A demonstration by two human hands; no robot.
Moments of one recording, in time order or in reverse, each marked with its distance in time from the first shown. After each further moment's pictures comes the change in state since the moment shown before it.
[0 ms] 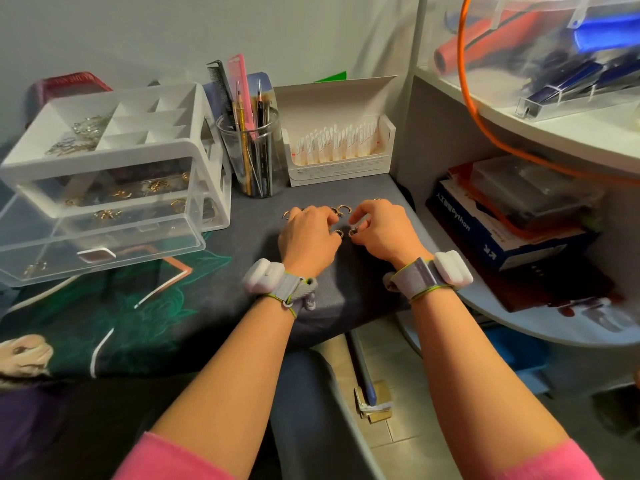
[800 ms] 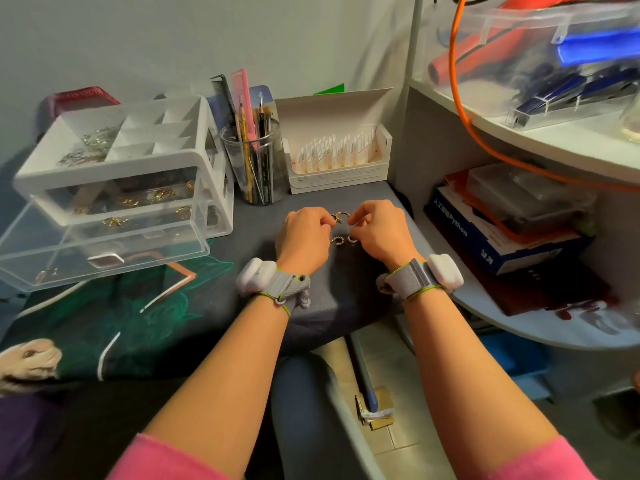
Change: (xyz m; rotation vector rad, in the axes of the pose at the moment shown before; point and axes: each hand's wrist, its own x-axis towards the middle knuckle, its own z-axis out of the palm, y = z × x) left_hand 0.002 0.000 -0.011 -0.117 0.017 -0.005; right_hand -0.001 -0.006 -0.002 0.128 0.102 0.059
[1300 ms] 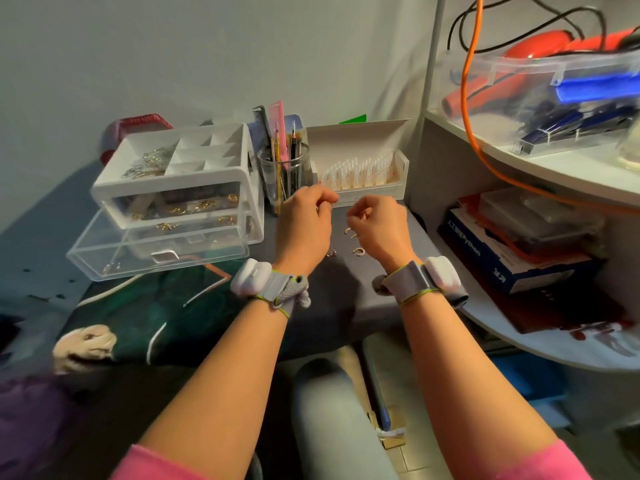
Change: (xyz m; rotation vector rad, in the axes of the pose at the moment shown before) left_hand -0.022 0.013 -0.059 -0.224 0.332 0.158; right_hand -0.025 -0.060 -0.005 0.154 0.147 -0.089
